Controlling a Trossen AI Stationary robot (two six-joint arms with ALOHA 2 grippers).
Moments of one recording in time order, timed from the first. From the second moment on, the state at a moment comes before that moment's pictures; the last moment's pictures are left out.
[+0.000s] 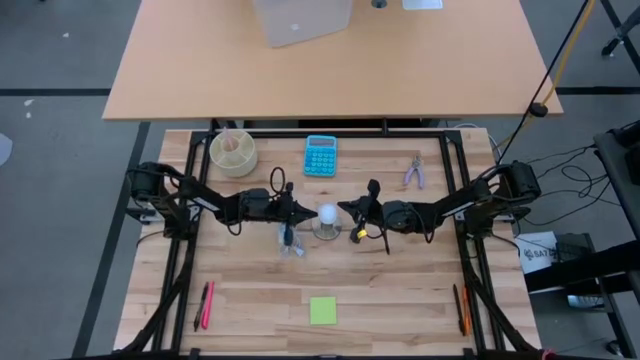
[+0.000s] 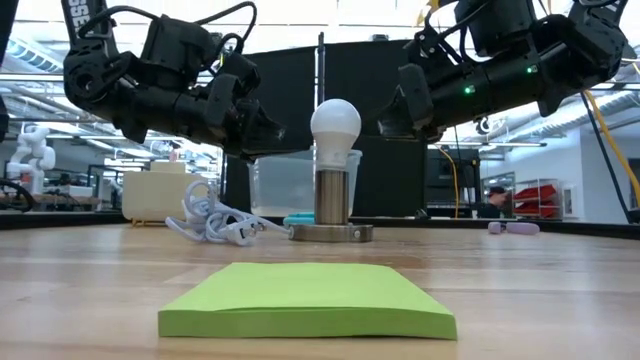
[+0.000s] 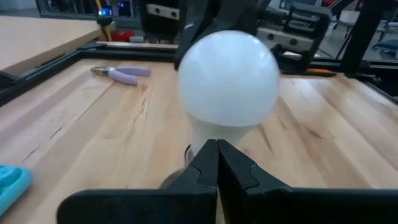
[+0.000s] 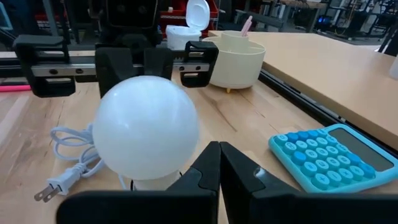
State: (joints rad) left arm 0.09 1.69 0.44 1.07 0.09 -0.02; right arm 0.09 1.60 0.52 0.89 0.47 0.04
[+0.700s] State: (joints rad) left arm 0.08 1.69 0.44 1.06 0.21 -0.03; right arm 0.09 1.60 0.52 0.88 0.47 0.05
